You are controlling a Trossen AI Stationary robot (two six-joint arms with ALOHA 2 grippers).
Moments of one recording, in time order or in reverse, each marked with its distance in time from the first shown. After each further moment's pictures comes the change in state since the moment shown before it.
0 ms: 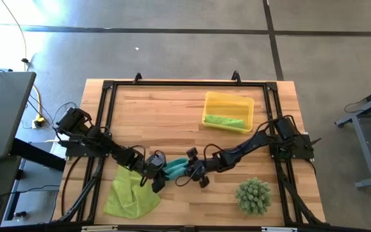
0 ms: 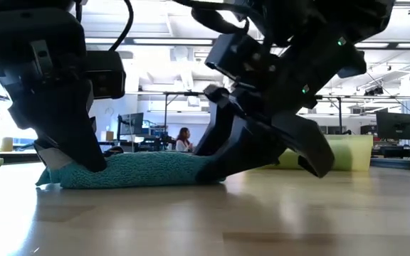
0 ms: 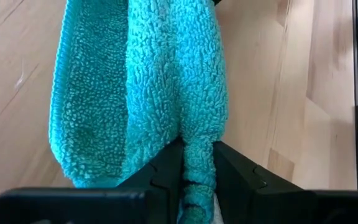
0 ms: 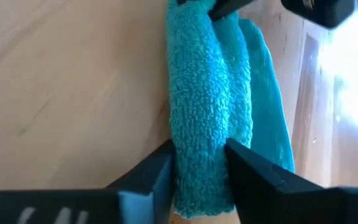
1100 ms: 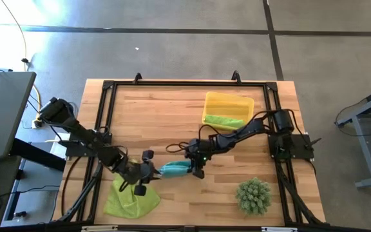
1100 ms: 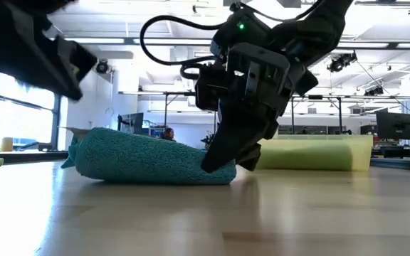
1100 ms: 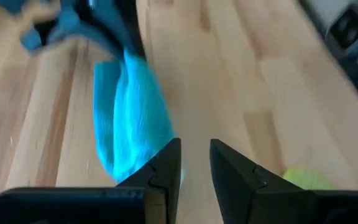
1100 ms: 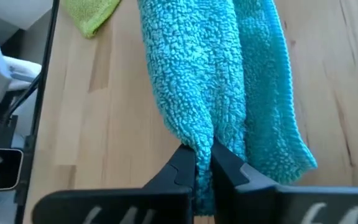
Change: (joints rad) left arm -0.164 -0.316 -0.001 -0.236 -0.236 0.597; right arm -0.203 0.003 0.000 -0.092 -0.624 0.792
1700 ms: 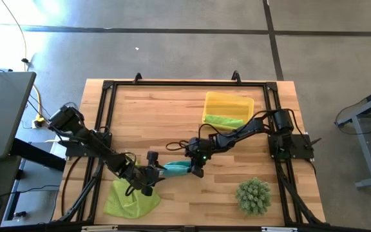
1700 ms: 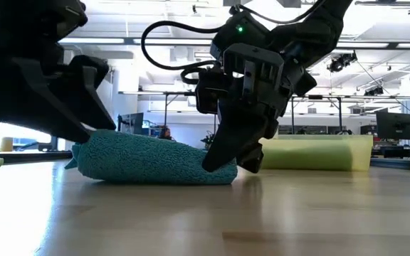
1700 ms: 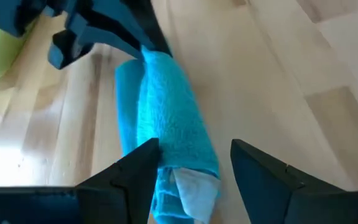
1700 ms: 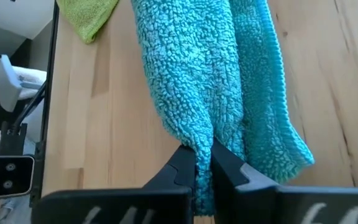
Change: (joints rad) left arm -0.013 0.203 0.001 0.162 -0.167 0.188; right arm -0.010 0.001 -0.001 -0.002 -0.027 0.063
